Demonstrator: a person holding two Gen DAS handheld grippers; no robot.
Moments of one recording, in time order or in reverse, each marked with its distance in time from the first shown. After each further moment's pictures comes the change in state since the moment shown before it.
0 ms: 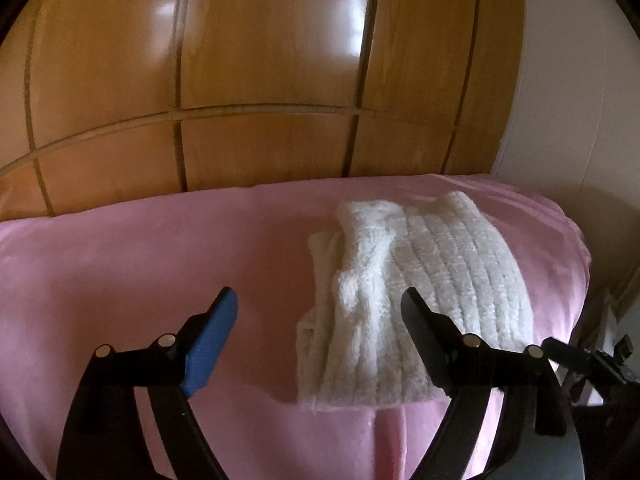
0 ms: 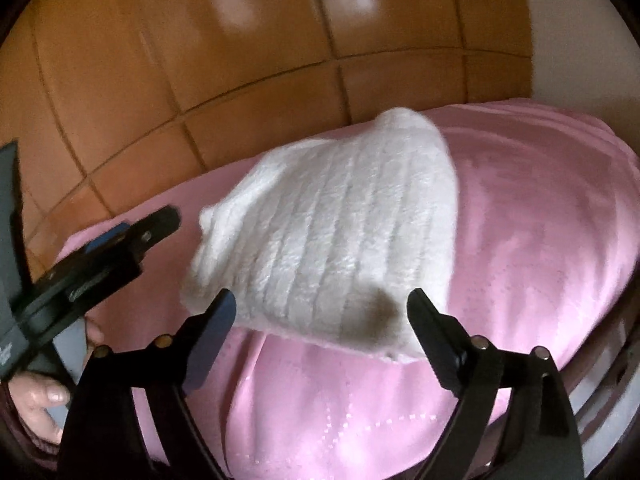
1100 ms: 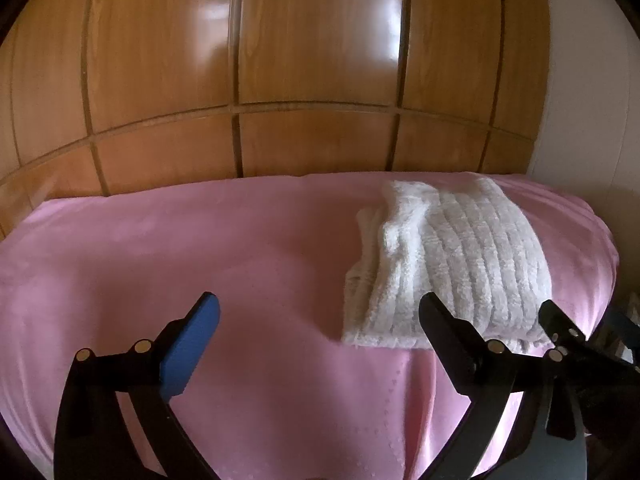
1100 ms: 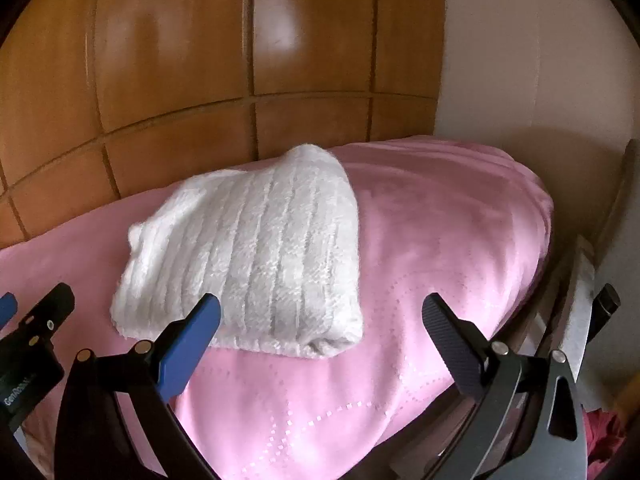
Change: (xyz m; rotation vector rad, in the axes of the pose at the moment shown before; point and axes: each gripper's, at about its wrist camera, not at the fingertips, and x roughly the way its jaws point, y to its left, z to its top) left arm -0.047 0.000 -0.043 -0.026 -0.015 0.168; right arm -0.020 0.019 -0.026 -0.022 -0.146 -0.374
